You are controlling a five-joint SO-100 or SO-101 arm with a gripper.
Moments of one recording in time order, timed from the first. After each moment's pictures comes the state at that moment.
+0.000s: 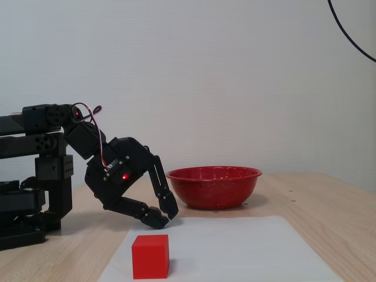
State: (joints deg) arm 5.4 187.2 177.5 50.4 -3.0
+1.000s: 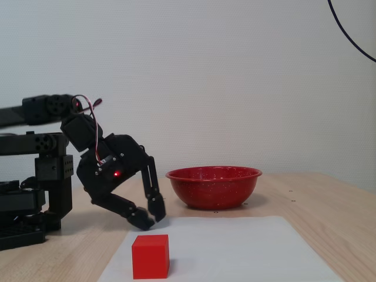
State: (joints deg) arm 4.8 178.9 169.0 60.5 -2.3
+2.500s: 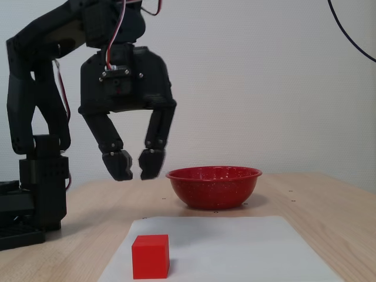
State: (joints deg) arm -30.5 99.2 76.2 102.5 23.0
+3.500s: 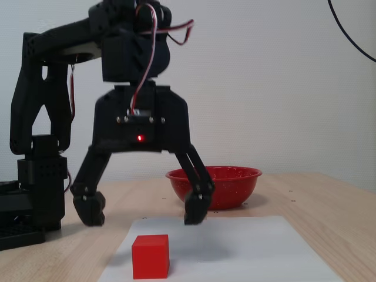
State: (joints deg) arm -34.1 80.4 70.6 94.9 31.4
